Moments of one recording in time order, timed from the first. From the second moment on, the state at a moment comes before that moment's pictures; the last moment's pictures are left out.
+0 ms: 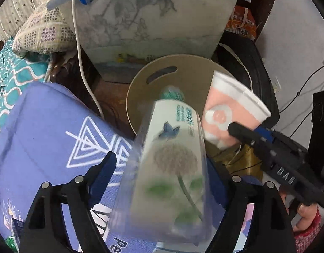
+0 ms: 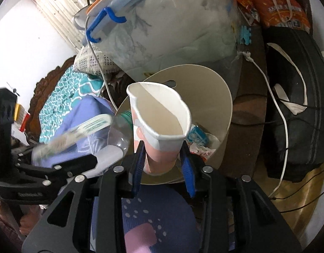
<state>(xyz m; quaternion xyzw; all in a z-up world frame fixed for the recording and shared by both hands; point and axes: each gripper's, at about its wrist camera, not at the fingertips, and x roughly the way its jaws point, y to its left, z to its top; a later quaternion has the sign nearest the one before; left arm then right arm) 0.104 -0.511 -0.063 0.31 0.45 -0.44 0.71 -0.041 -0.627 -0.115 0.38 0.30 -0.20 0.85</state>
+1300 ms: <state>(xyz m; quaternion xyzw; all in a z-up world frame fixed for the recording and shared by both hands) 0.070 -0.022 -0.012 0.05 0.33 -0.13 0.93 -0.001 -0.288 -0.048 0.27 0.33 0.00 0.91</state>
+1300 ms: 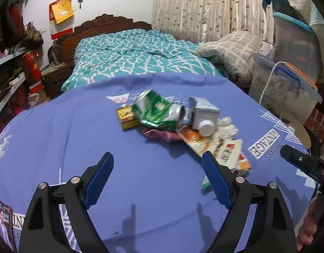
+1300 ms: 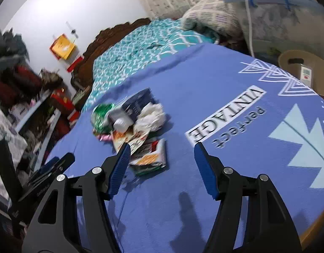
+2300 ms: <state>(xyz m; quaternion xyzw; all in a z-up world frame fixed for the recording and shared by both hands) 0.030 0.023 -0.017 0.04 0.15 0.04 0.99 0.012 -0.248 -0.060 0.22 0.36 0.03 0.91</state>
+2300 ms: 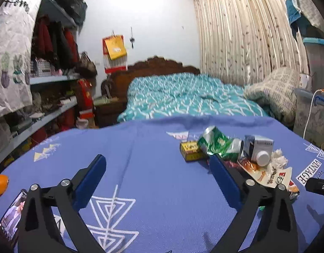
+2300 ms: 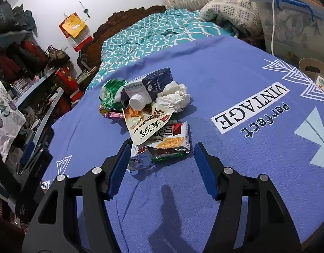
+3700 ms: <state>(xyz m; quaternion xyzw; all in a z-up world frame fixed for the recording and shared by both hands) 0.096 0.058 -0.027 -0.07 0.33 -0.07 0.94 0.176 -0.239 -0.052 0.16 0.42 0.06 0.89</state>
